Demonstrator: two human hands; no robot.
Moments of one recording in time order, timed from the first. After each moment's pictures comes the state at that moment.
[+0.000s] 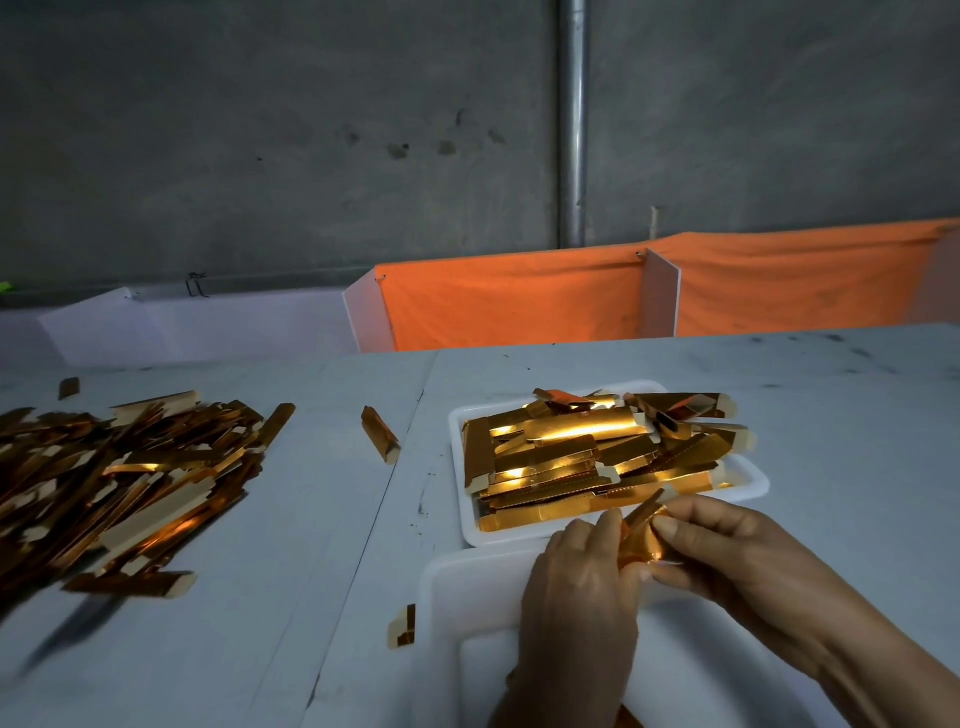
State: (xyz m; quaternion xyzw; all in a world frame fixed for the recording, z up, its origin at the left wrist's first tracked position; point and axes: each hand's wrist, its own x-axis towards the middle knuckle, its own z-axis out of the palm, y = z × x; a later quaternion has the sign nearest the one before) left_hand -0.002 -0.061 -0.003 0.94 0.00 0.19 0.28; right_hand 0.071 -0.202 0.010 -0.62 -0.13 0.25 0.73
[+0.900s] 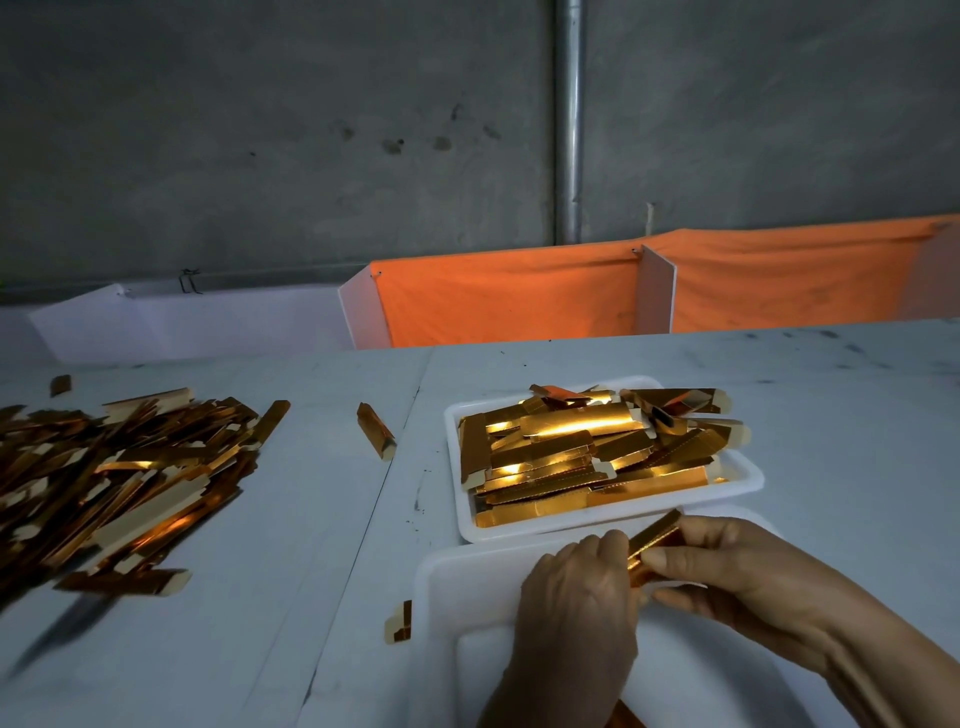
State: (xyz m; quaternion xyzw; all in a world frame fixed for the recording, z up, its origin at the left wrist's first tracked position) left_hand 0.003 -0.061 -0.009 0.98 -0.05 0.11 0.19; right_hand 0.074 -0.206 0.010 -0.63 -0.10 0.35 0.69
